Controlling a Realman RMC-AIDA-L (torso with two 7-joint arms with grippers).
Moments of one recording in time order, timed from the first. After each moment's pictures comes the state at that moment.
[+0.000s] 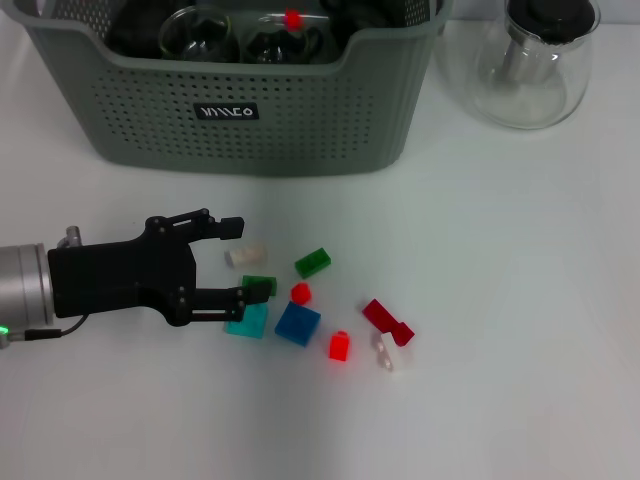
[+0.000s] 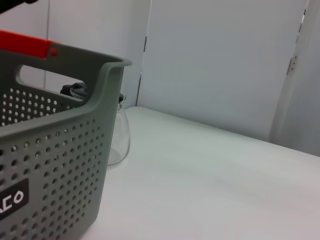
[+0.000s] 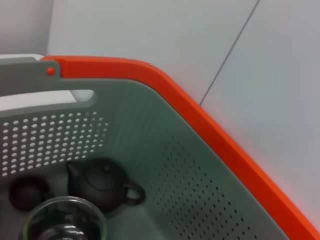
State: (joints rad) left arm -0.40 -2.17 0.53 0.72 2.16 1.69 -1.16; right arm 1.27 2.09 -1.16 -0.64 -2.59 -0.76 2.24
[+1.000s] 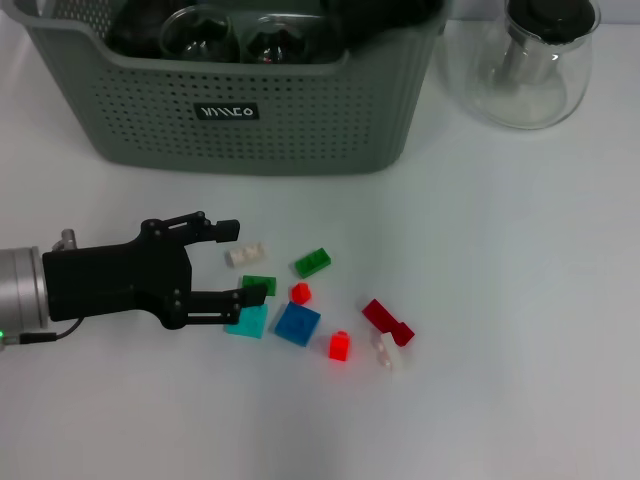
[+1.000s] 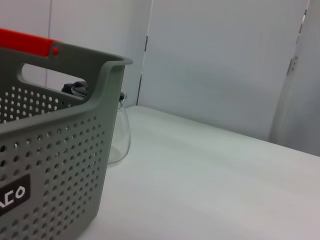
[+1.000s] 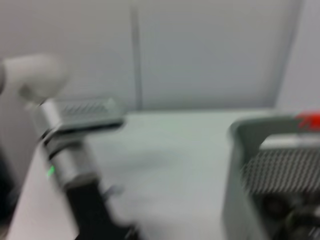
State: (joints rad) left arm -0.39 -2.16 0.52 0.73 2.17 1.70 -1.16; right arm 0.94 2.00 -1.11 -1.24 -2.06 -1.67 2.06
